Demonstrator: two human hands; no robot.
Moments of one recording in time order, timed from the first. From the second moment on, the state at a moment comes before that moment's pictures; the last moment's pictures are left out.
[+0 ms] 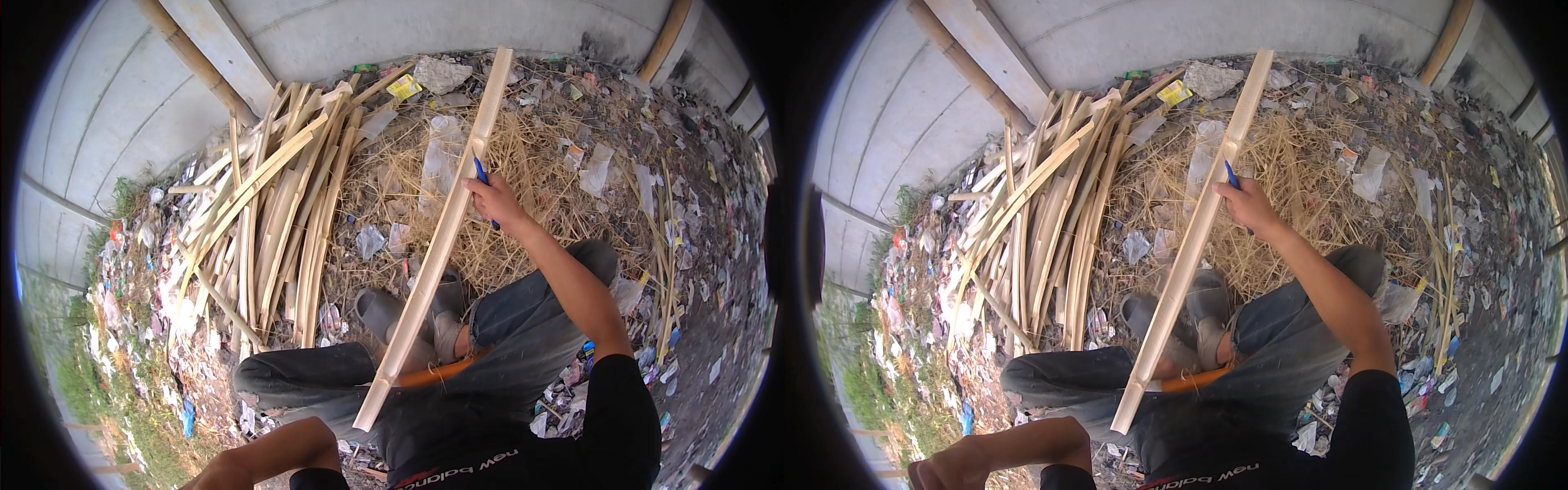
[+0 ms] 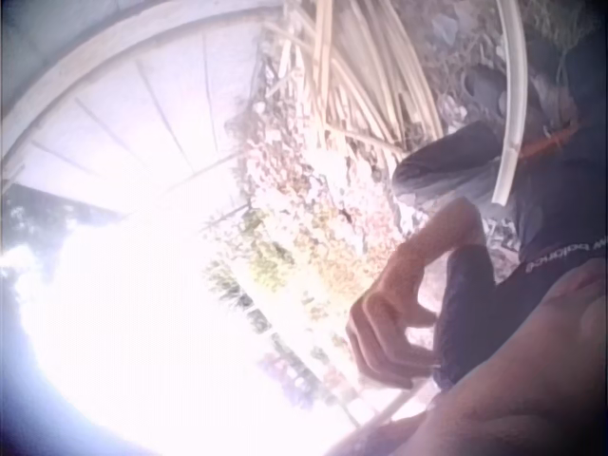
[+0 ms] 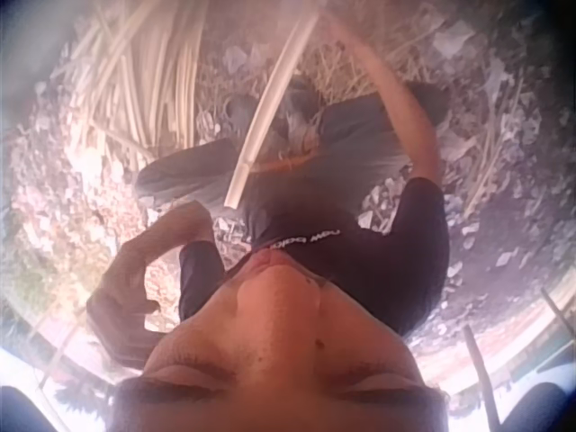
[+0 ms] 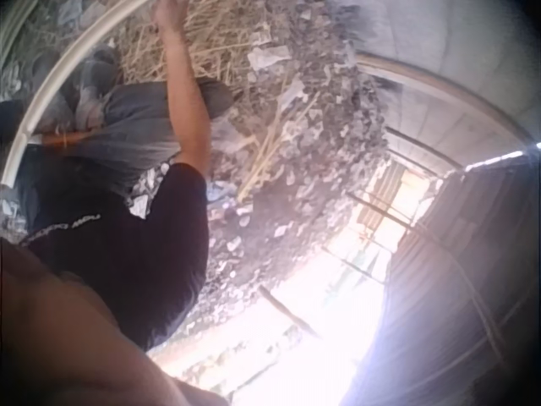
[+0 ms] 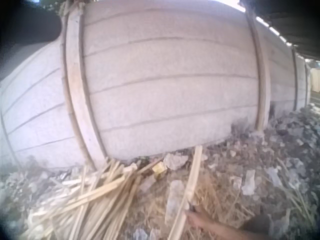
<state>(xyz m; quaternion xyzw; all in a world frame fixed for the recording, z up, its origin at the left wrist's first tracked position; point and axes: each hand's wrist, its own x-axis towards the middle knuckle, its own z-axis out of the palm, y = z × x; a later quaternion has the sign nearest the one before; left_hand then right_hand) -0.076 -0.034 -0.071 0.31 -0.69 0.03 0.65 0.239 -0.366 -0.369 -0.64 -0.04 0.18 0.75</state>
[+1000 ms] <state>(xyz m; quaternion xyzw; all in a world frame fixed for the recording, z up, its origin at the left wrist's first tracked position) -0.022 -0.131 -0.325 0.76 0.15 -0.07 0.63 0.180 -0.343 -0.341 -0.72 -0.18 0.17 0.64</state>
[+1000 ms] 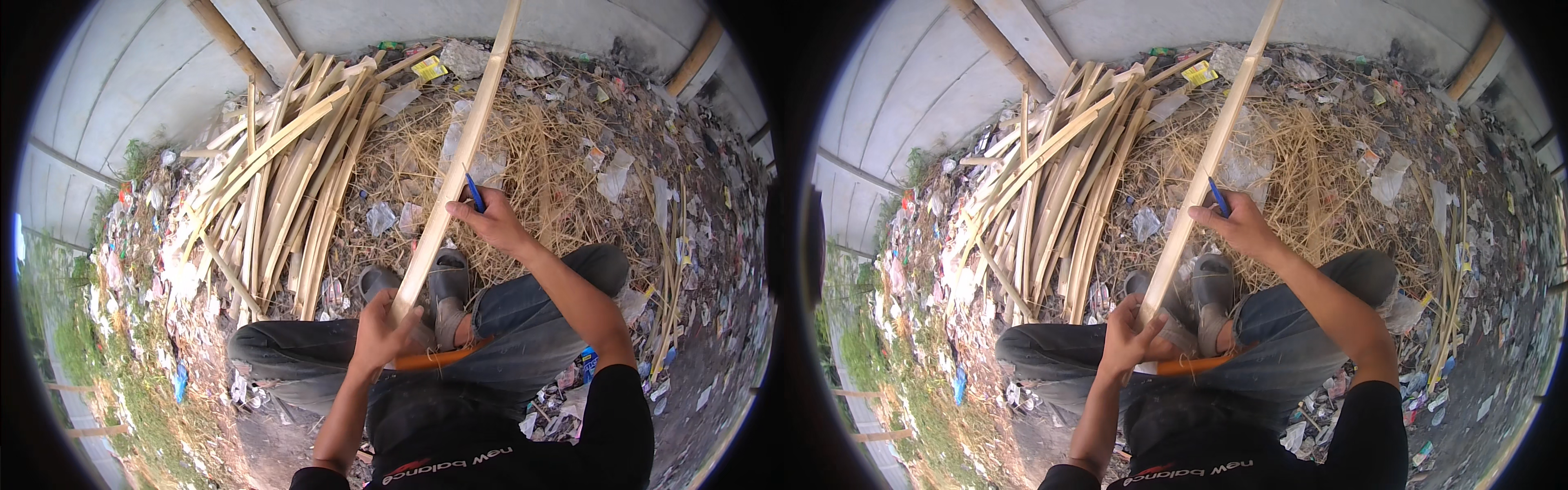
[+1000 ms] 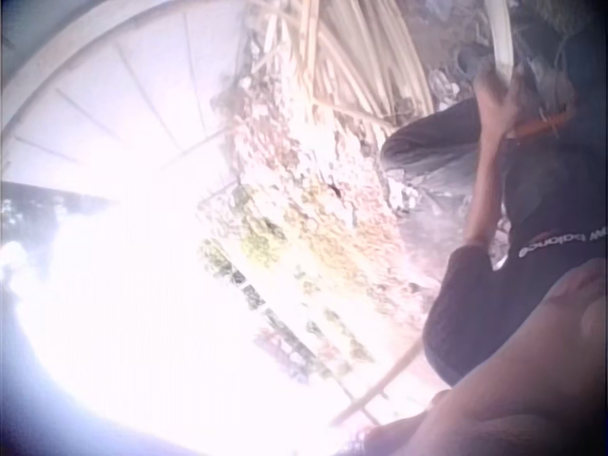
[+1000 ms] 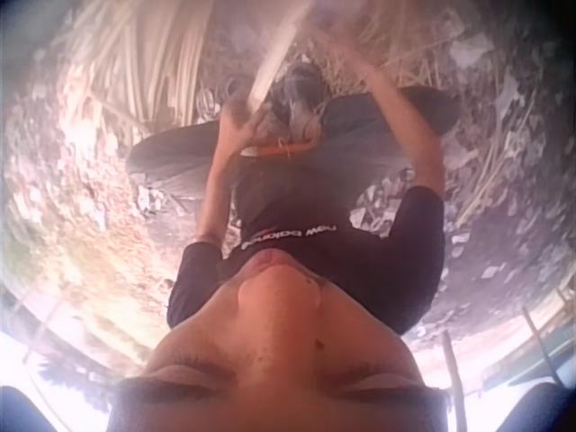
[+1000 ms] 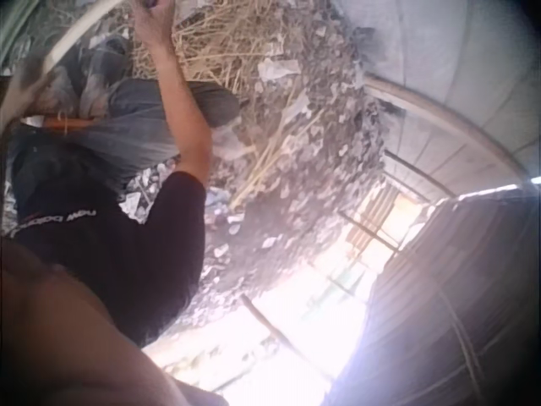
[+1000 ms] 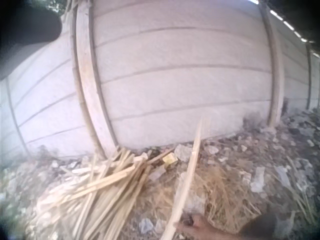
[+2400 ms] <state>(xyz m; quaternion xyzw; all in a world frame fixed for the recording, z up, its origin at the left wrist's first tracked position) -0.011 -0.124 -0.330 0.68 0.14 -0.17 0.70 0.132 -0.314 -0.350 -0.85 -0.39 0.18 0.32</state>
